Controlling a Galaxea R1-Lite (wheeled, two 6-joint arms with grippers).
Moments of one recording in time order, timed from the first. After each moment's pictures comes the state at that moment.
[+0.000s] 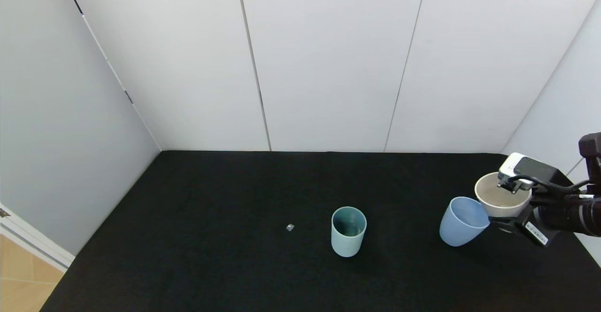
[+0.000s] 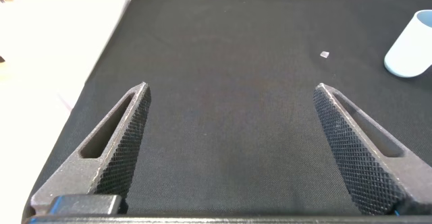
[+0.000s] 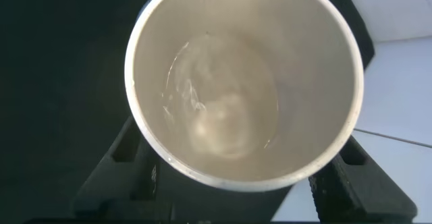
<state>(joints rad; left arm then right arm) 0.00 0.00 0.00 -0.01 0.00 0.00 0.03 1.54 -0.80 -0.07 0.05 -0.73</state>
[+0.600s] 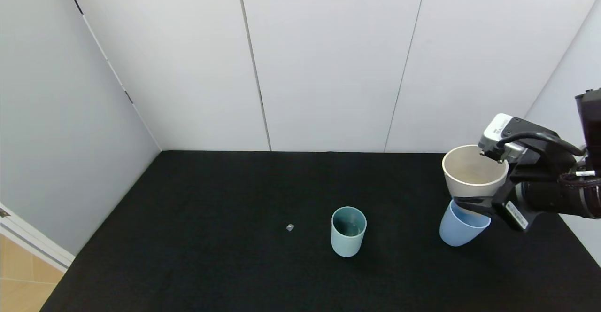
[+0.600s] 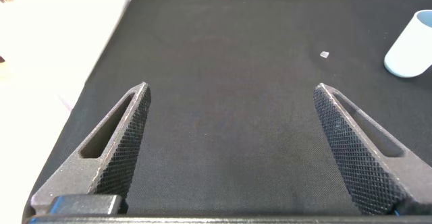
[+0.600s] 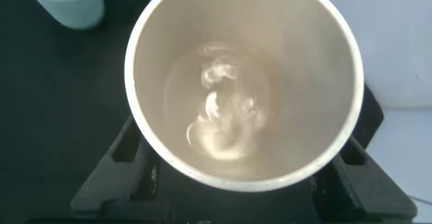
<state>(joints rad) 0.00 0.00 0.00 -0.01 0.00 0.00 0.35 1.47 -1.01 0.12 -0.03 -0.53</state>
